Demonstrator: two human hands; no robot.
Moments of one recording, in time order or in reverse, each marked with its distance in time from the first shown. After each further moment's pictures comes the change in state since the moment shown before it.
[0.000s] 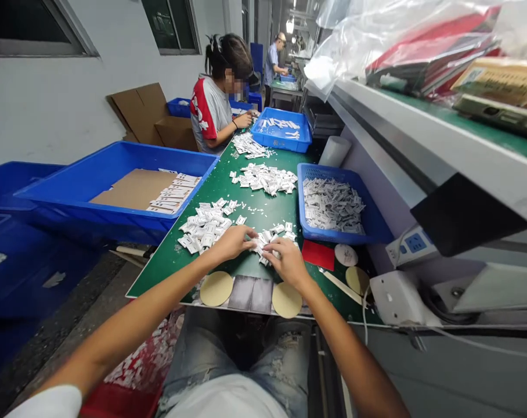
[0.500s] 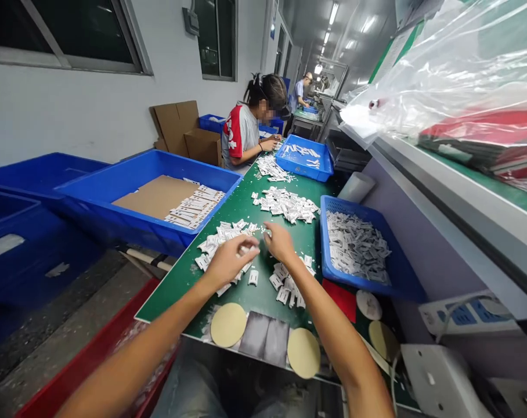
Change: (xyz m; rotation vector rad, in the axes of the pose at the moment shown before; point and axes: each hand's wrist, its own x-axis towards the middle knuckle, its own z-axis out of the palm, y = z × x) left_hand -0.031 -0.012 -0.042 -0.320 0.275 -0.246; right_hand 0.168 0.009 0.060 -0.154 -0.087 -0.066
